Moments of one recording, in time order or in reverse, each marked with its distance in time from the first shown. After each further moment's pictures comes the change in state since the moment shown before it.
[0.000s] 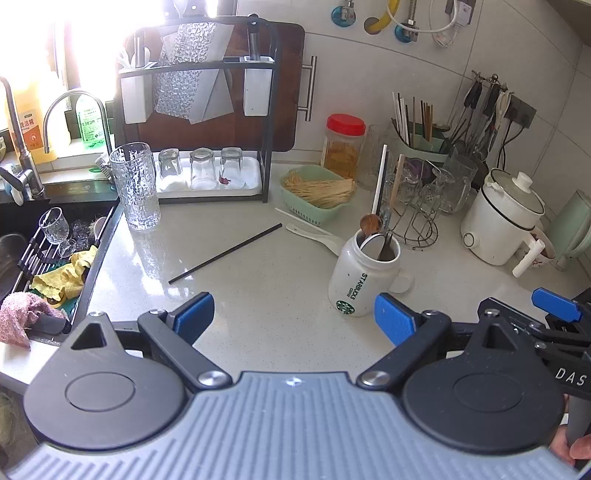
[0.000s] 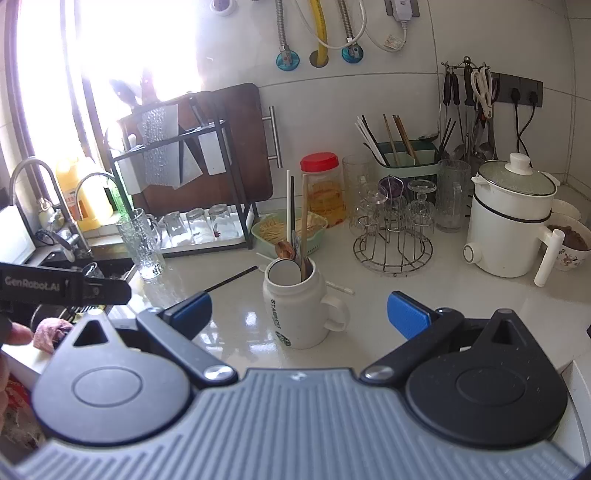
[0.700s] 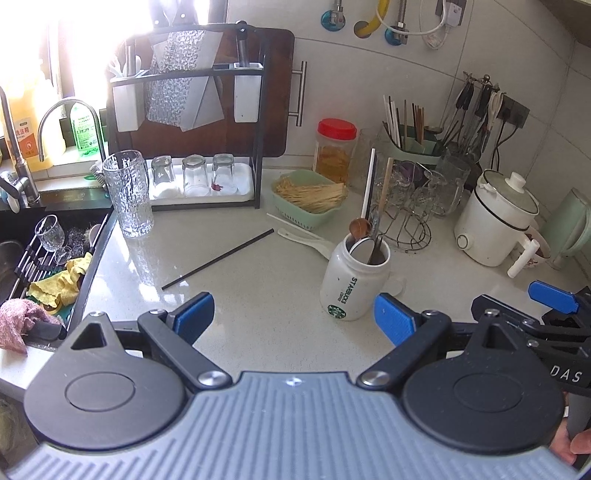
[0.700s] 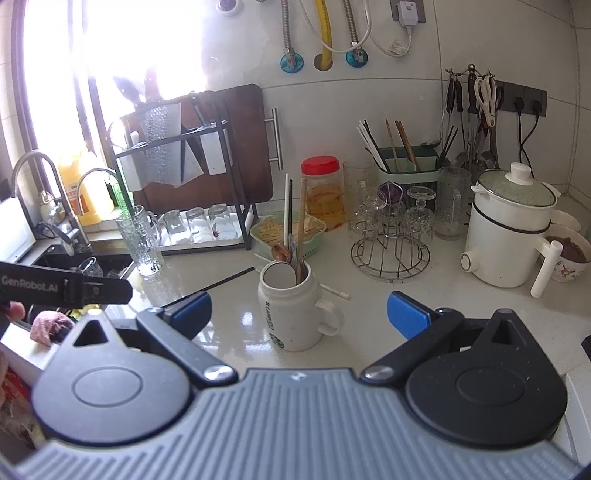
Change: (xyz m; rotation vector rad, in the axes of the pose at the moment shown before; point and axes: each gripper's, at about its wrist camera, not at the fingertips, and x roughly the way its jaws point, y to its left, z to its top) left arm -0.002 -0.009 0.003 0.019 -0.021 -0.013; right arm -0.003 -0.005 0.003 -0.038 -0.011 -0.001
